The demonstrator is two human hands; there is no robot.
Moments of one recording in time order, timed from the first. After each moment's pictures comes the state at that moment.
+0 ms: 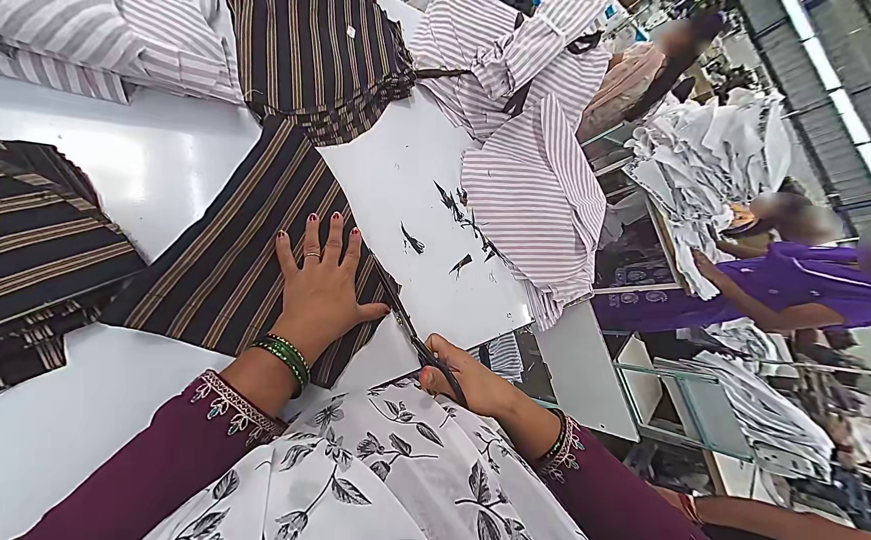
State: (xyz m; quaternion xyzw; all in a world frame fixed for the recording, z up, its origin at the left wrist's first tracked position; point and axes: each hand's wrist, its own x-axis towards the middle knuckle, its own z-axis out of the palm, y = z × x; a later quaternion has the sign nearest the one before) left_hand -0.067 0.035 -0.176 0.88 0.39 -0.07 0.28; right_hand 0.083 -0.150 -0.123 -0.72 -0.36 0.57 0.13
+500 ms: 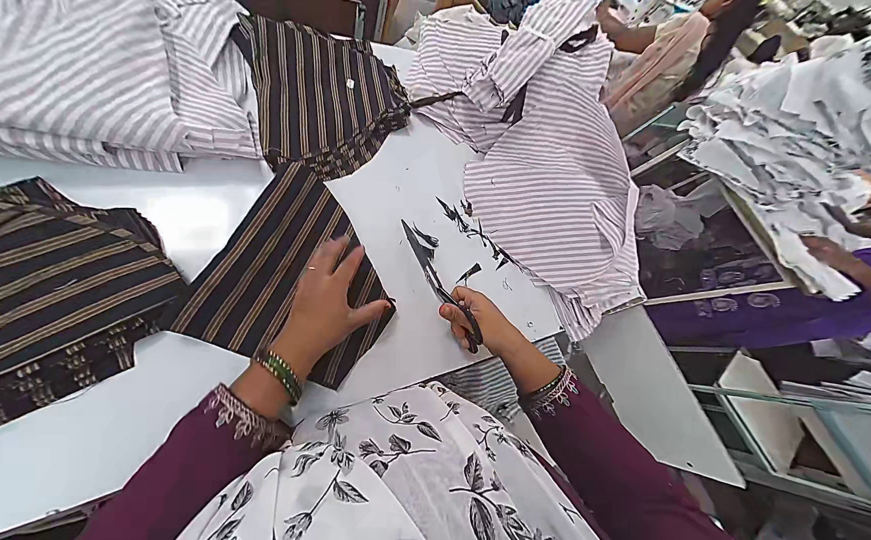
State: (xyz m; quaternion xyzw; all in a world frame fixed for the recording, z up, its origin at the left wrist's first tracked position) left_hand -0.080 0.028 -0.186 0.86 0.34 0.20 0.31; right_hand 0.145 -0.113 -0.144 -0.73 -0.31 0.52 0.31
